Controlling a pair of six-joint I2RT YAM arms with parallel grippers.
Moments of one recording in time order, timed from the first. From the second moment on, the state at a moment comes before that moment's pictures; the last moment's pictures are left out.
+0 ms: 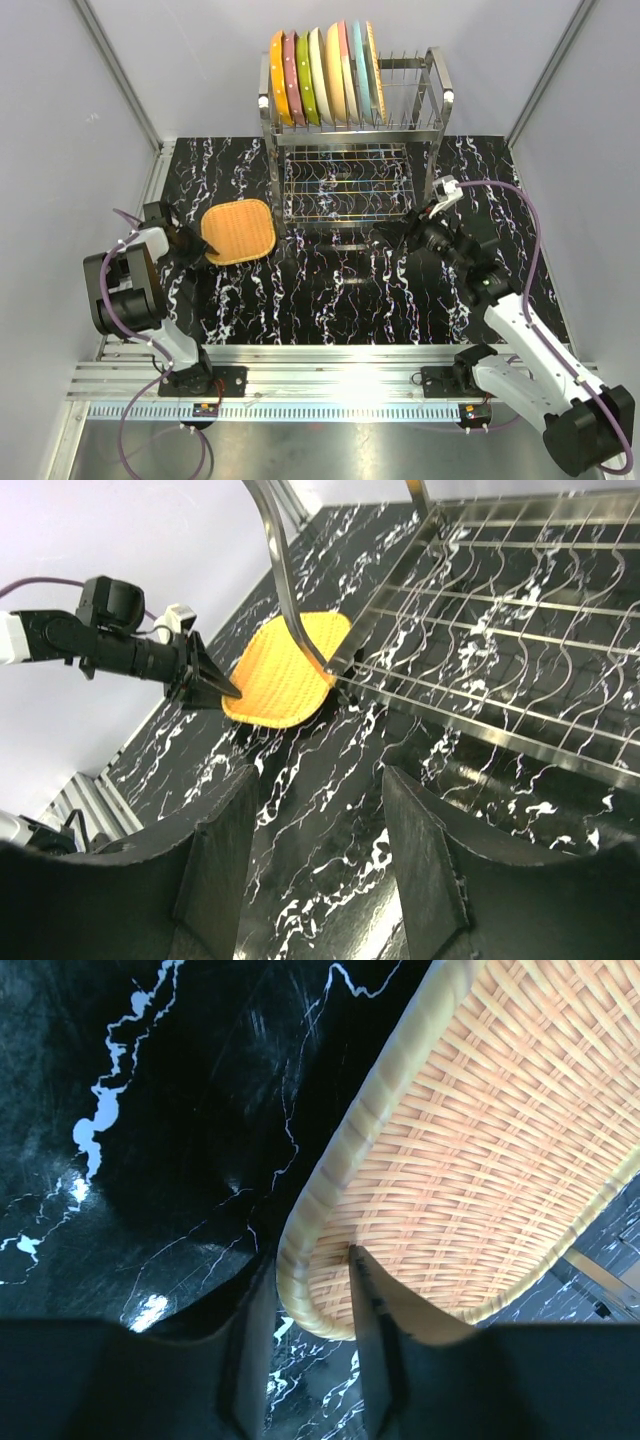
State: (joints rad) left arm 0.29 1.65 0.87 -0.39 0.32 -0.63; right arm 0.39 0.87 0.67 0.14 -0.36 0.46
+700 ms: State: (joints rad) left arm 0.29 1.33 0.87 -0.49 0.27 -0.64; right arm 0.79 1.04 0.68 0.20 -0.27 0.28
